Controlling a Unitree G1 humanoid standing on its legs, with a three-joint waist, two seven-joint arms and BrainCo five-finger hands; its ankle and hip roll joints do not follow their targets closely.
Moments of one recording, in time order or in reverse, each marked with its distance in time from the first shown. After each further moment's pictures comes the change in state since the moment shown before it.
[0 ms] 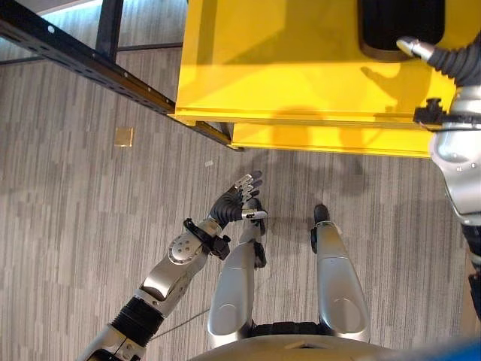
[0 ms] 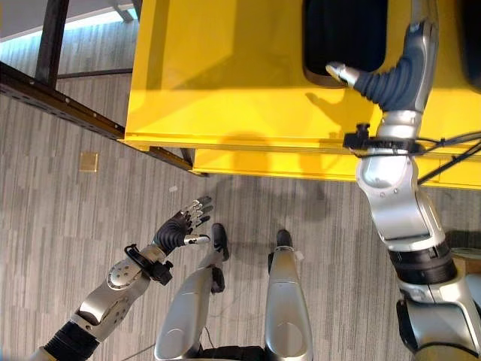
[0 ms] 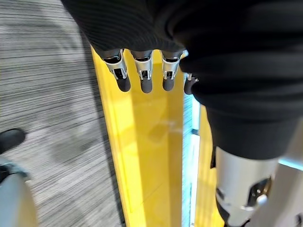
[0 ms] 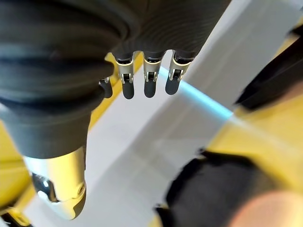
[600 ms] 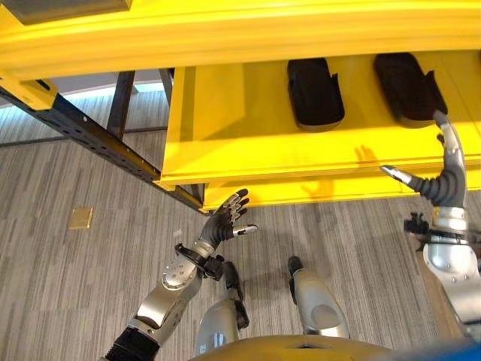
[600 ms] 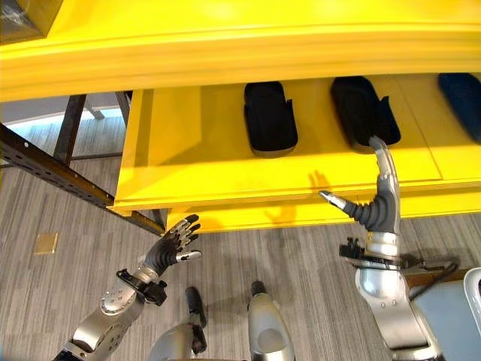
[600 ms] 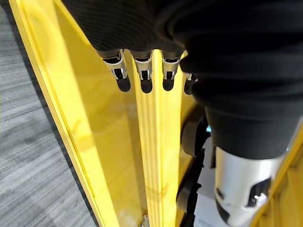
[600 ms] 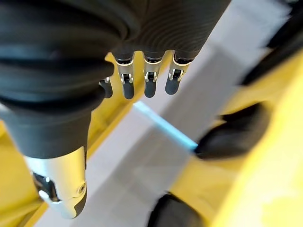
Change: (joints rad) left arm 0.211 -0.033 0.045 -0.034 0.036 -0.005 0.040; right arm 0.771 0.184 -0.075 -0.135 0.072 -0.281 0.054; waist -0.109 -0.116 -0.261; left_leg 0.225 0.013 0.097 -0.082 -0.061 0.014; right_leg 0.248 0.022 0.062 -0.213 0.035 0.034
